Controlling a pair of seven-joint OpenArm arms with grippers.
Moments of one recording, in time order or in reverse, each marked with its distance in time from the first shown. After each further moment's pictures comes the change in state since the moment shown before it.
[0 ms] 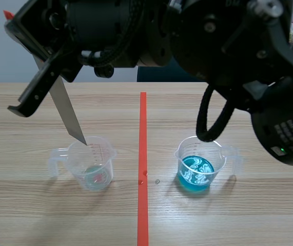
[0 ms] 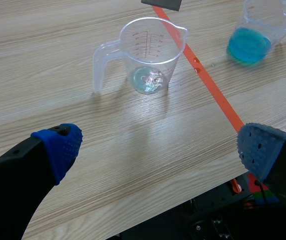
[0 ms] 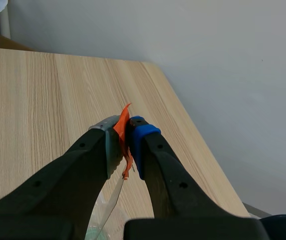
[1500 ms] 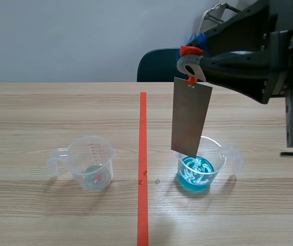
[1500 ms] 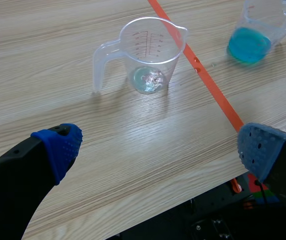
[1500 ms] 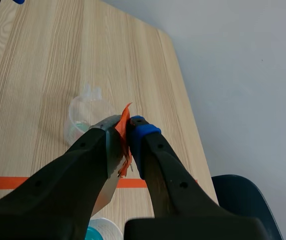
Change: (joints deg) left arm 0.0 0.0 0.0 0.0 0.0 0.0 0.0; right arm 0.0 59.8 0.0 3.9 5.7 2.5 48.7
